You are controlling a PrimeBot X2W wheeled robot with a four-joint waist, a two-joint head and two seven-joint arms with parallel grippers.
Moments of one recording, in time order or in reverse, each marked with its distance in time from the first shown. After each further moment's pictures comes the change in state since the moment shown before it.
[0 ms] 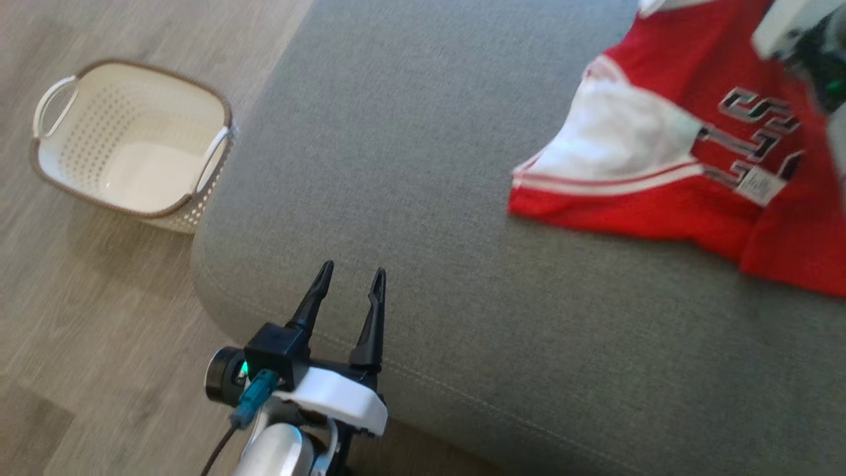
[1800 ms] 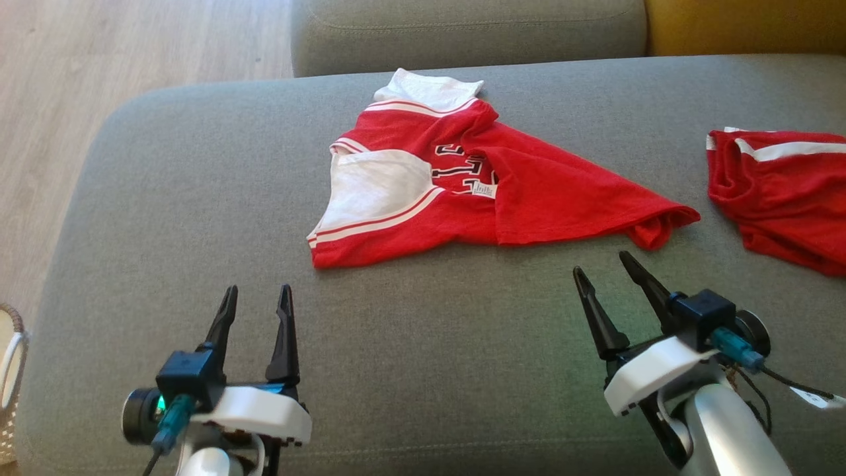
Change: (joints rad) left arm 0.107 -0.001 0.249 -0.014 0.064 -0.037 0.000; right arm 1.095 0.225 -0.137 -0.859 -0.378 0.000 -0.212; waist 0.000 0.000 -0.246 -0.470
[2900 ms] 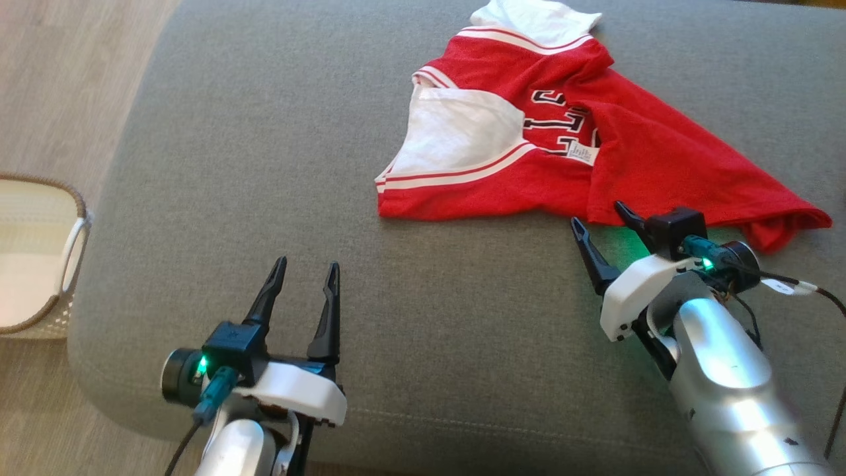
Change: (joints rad) left arm -0.088 0.000 -0.108 0.031 0.010 -0.015 0.000; right arm -0.375 -0.011 0.015 0.484 -0.072 0.000 0.000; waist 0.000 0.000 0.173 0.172
